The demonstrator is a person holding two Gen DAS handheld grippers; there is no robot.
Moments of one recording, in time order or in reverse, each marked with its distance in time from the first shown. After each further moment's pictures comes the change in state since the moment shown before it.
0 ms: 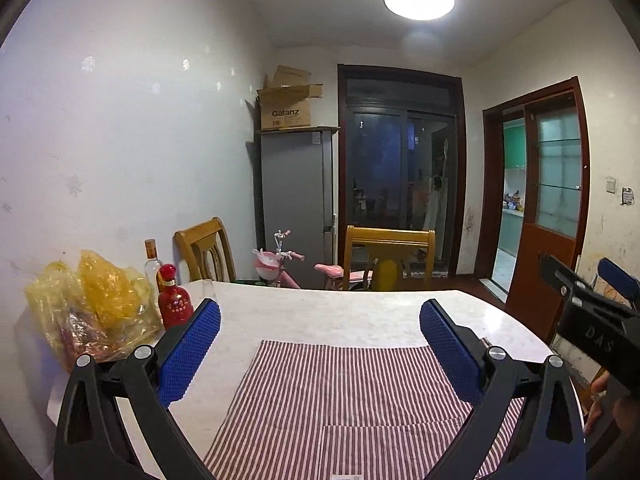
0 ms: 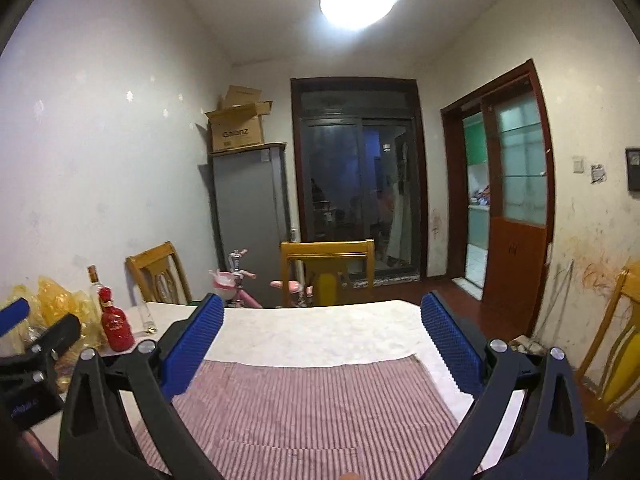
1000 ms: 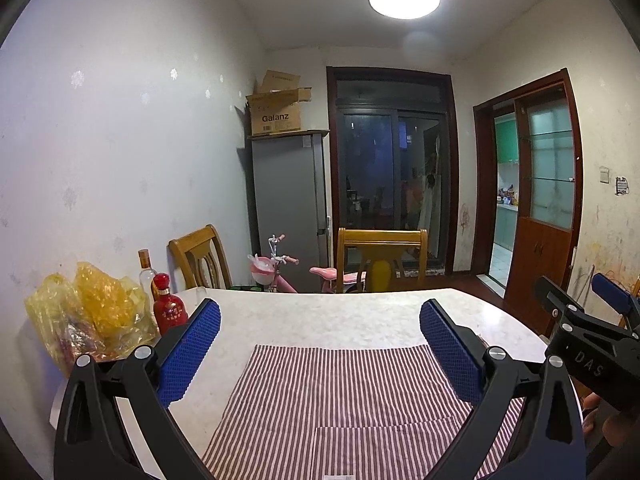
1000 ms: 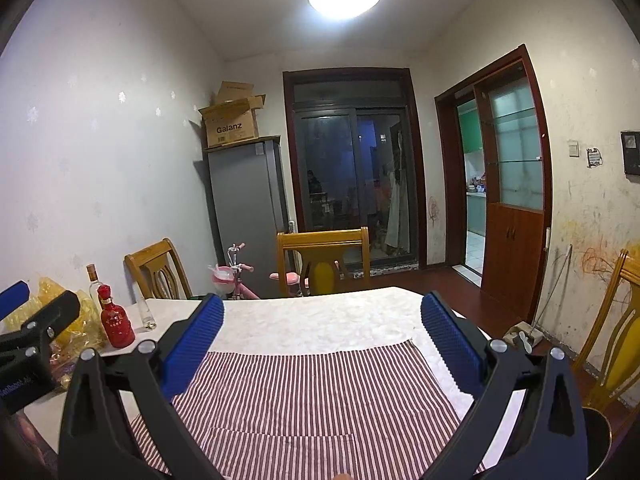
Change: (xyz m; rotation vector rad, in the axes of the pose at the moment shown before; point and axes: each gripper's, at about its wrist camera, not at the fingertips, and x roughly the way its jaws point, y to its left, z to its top) left arm -0.005 -0.023 0.006 0.039 -0.013 -0.015; right arm 0.000 -0.015 -0.011 0.040 0.026 0.022
